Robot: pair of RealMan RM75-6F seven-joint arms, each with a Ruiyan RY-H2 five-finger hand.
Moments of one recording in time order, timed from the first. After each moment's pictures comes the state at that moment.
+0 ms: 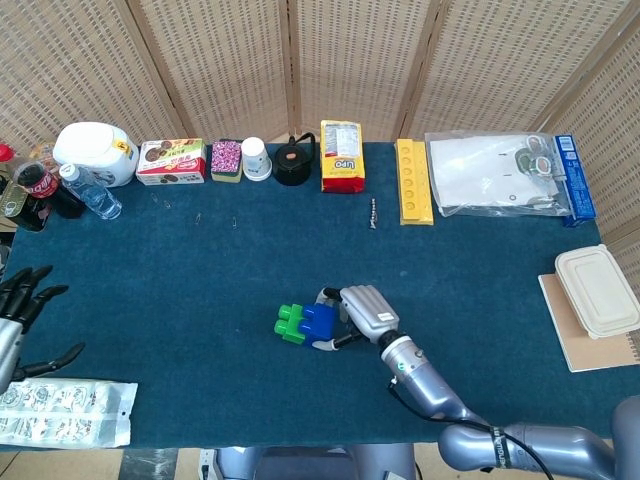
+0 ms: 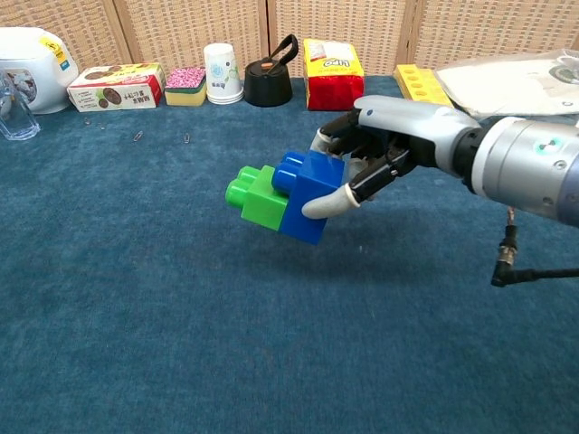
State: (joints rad) left arm -0.09 -0.97 -0.04 -1.74 1.68 1.53 -0.02; right arm 0.72 -1.54 0.25 -1.79 -1.00 0.92 -0.19
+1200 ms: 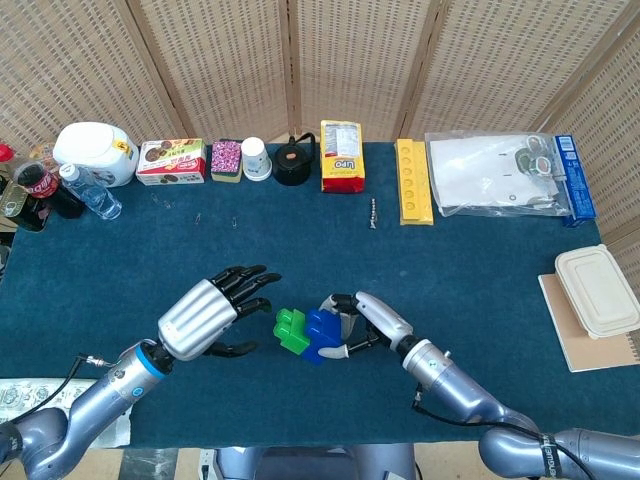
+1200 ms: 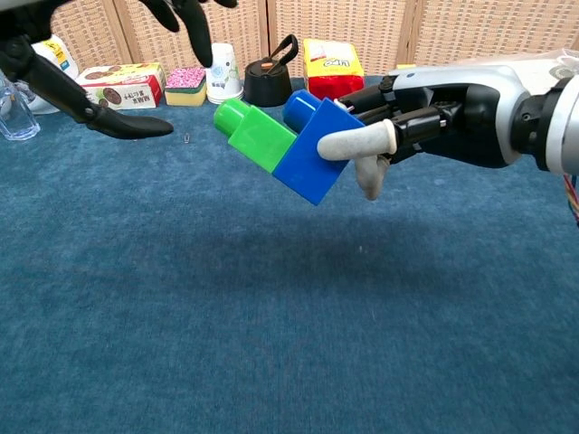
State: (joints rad) left arm -0.58 -1.23 -0.16 -1.88 1.75 1.10 0.13; right arm 0.66 -1.32 0.29 -1.92 -1.13 0.71 0.39
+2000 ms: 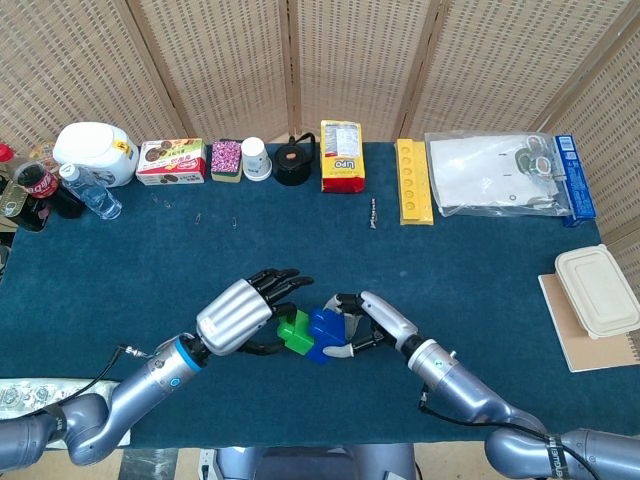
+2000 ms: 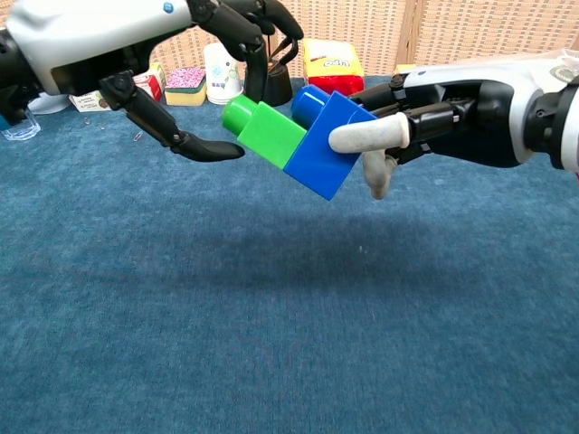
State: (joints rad) left arm -0.69 -1.38 -0.16 -1.80 1.67 1.06 0.14; right arm 0.66 -1.29 0.28 -1.92 -1.16 0.71 0.48
